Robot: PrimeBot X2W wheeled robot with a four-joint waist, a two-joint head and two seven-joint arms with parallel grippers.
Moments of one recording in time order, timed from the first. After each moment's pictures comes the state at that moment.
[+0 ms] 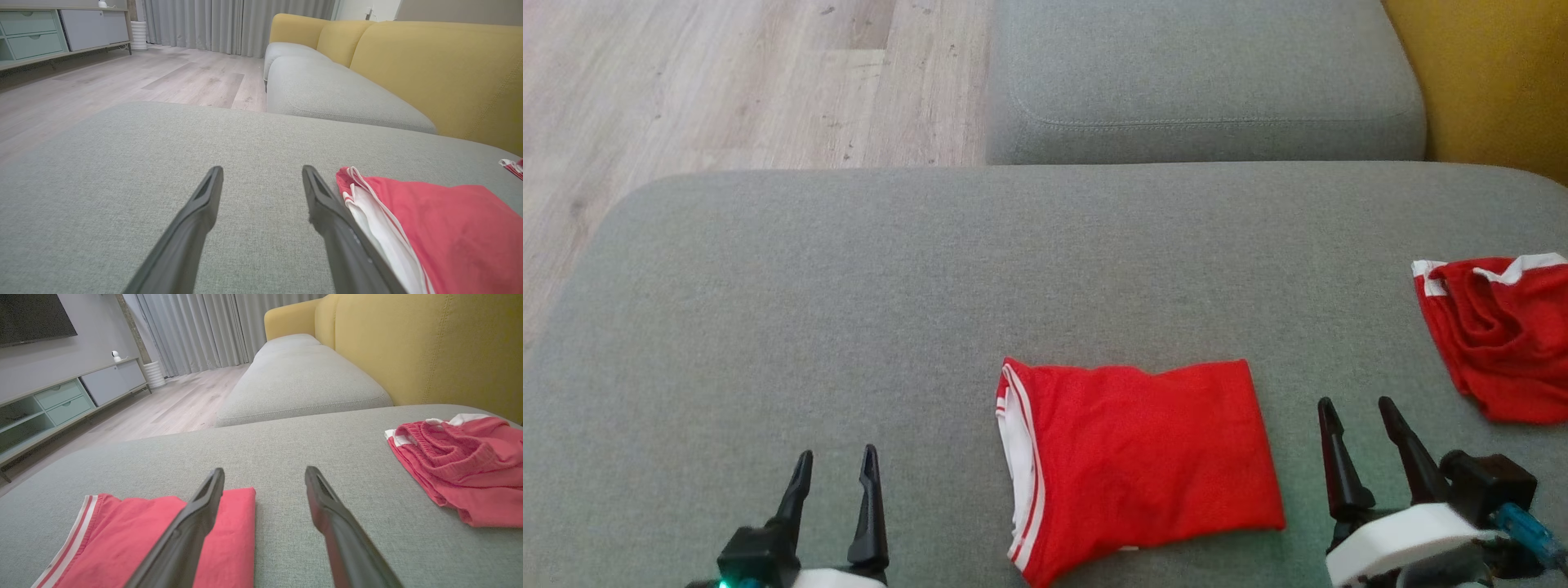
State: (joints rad) left arm 0.02 0.40 -0.66 0.09 -0.70 0.40 -0.25; right arm 0.13 -0.04 0.02 0.12 0.22 0.12 -0.06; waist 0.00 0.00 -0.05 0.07
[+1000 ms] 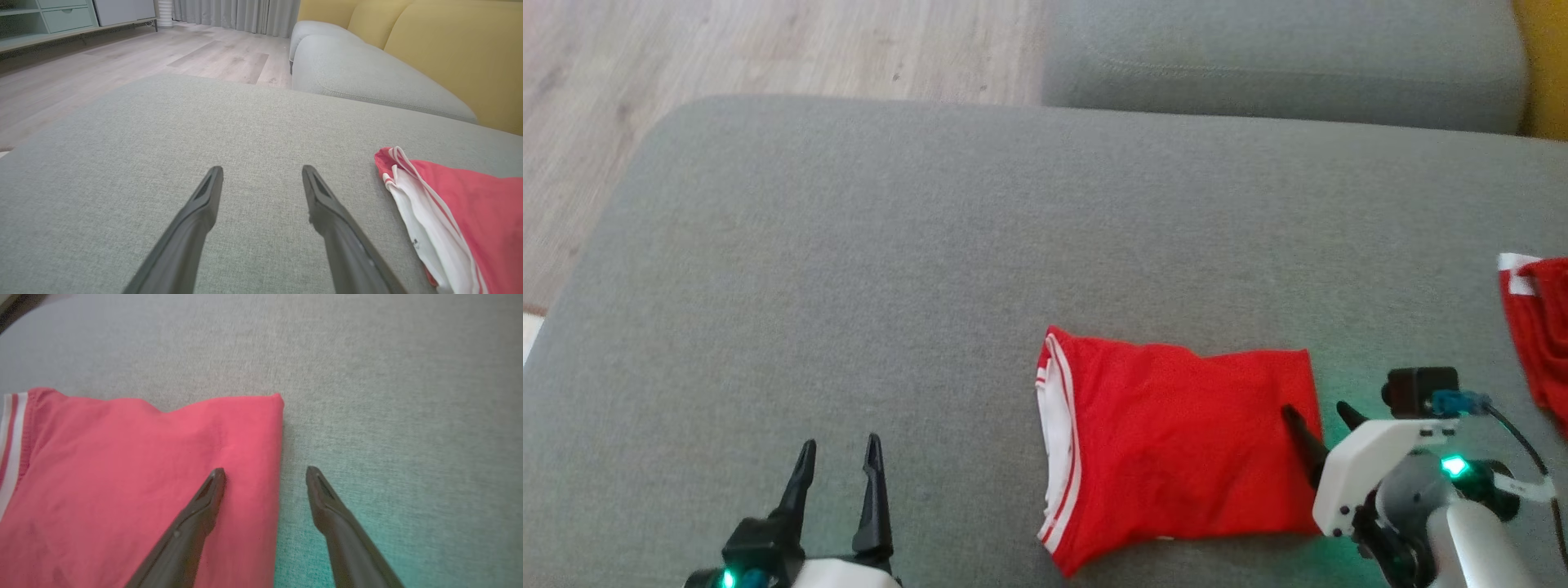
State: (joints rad) left arm 0.01 0.38 -0.65 0.10 -0.69 0.40 -0.25; right arm -0.06 -0.07 0.02 0.27 0.22 0.12 0.45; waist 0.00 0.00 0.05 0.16
